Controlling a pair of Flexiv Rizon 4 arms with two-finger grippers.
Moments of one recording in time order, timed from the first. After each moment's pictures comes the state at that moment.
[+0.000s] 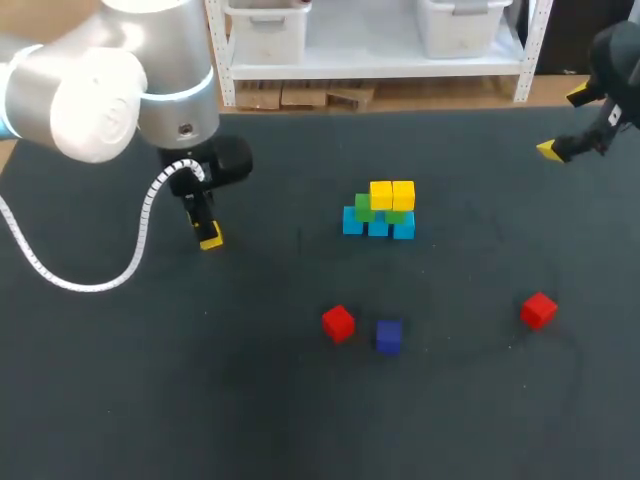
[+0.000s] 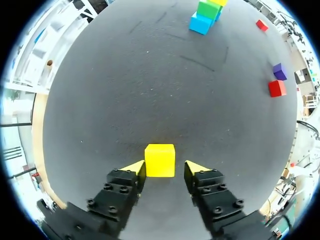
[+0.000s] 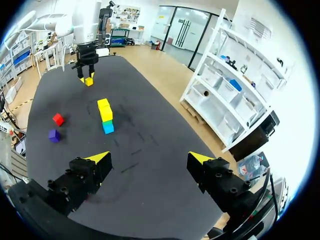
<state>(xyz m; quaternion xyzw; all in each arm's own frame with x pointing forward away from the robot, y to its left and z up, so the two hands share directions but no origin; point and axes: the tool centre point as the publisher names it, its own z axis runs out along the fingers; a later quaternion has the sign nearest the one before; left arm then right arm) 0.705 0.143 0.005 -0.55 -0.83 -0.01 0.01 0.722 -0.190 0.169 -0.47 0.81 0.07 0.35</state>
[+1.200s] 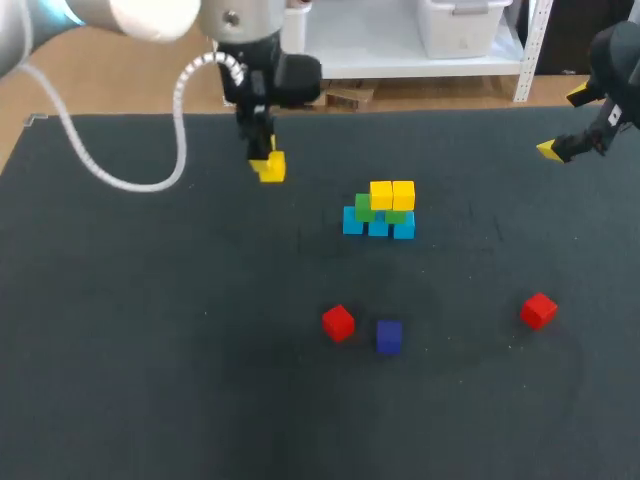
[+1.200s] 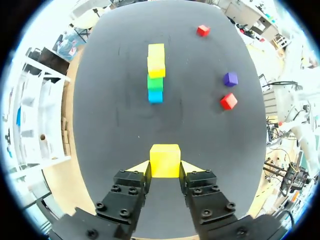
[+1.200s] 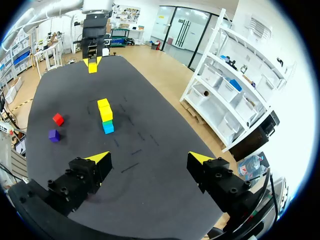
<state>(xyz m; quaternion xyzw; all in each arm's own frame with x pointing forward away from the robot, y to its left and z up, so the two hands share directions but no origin) 0.735 0.037 0.130 -0.74 -0.67 0.02 0.00 0.722 -0.190 0.169 -0.47 0.81 0.07 0.35</state>
